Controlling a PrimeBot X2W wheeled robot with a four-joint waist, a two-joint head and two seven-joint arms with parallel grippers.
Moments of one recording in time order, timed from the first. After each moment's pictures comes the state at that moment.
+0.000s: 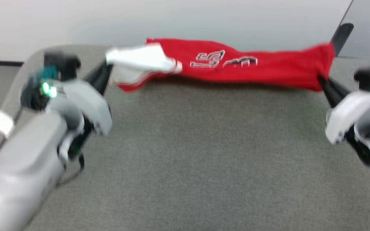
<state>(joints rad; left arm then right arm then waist) -0.98 0.57 -0.90 0.59 -0.97 0.00 -0.13 -0.87 -0.46 0.65 0.78 0.68 0.13 -0.11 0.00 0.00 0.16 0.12</state>
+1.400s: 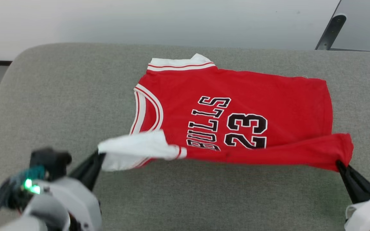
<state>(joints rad) -0.39 1.03 -0.87 -0.42 -1.06 0.57 -0.01 0.04 -0.39 0.05 -0.09 0.41 0.13 0.14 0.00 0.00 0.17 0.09</state>
